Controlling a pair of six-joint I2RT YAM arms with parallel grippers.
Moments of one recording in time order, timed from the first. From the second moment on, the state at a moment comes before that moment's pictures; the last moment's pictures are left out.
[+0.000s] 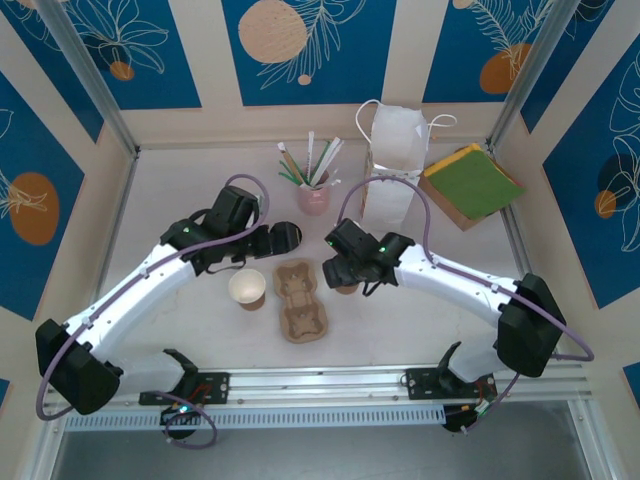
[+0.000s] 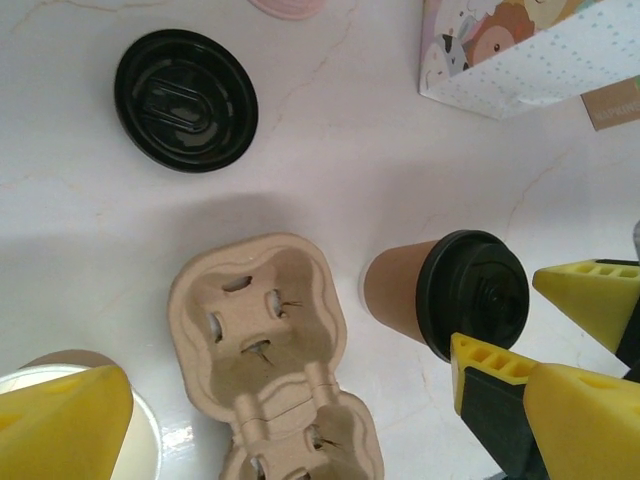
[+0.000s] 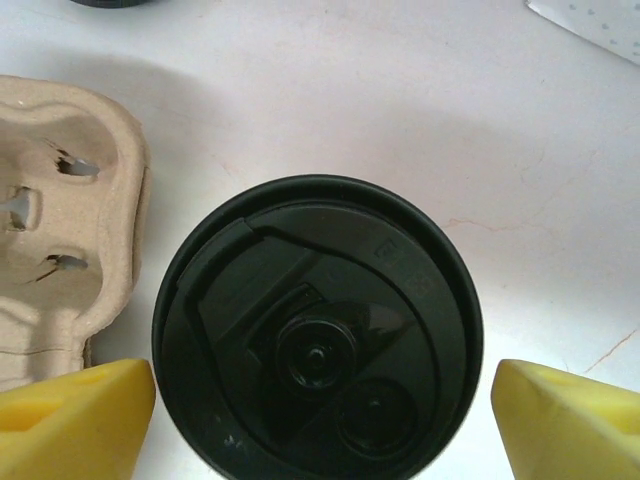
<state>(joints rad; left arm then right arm) -0.63 1.24 1.16 -0.79 0.12 -0.71 0.86 1.41 1.06 -0.79 0.24 0.48</state>
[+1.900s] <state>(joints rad) -0.81 1.74 1.32 -0.65 0.32 -0.70 0.45 1.31 0.86 -0.67 -0.40 0.65</state>
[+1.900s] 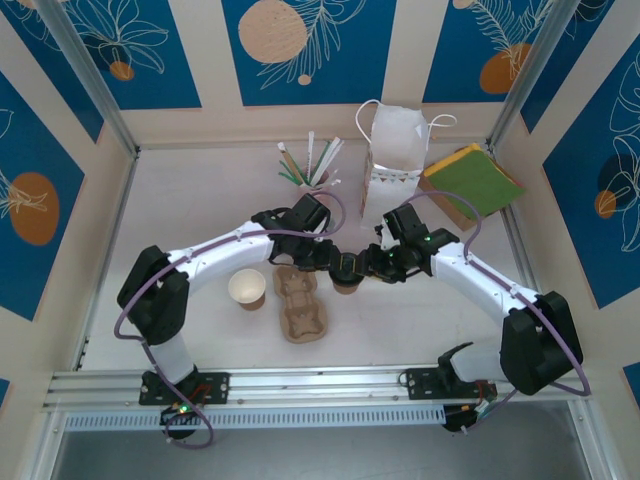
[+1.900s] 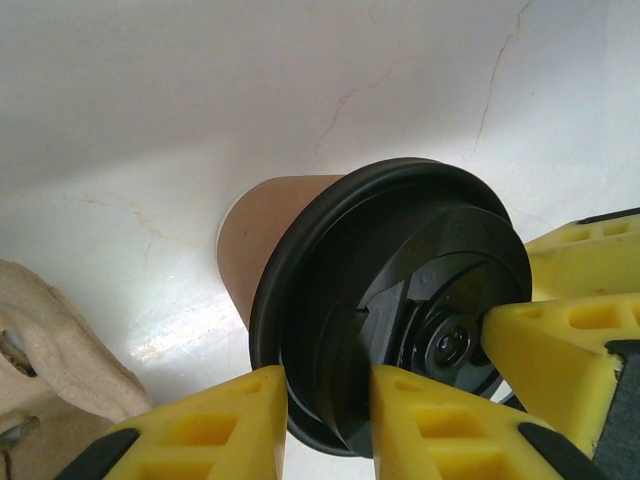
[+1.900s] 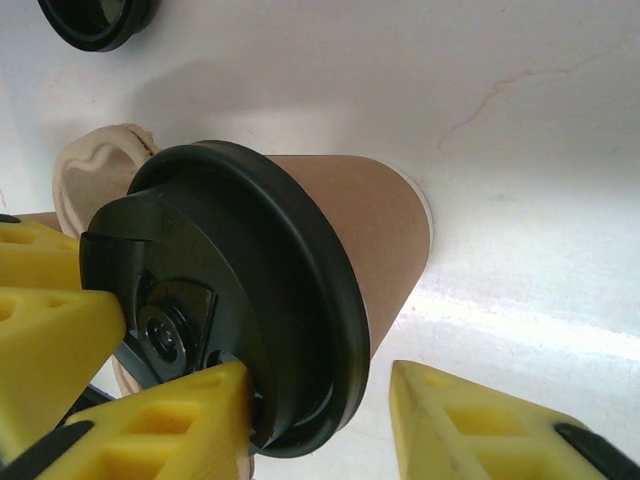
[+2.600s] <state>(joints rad) -0.81 1.76 1.36 -0.68 0.33 -0.69 0.44 1.34 0.88 -0.68 -0.42 0.63</state>
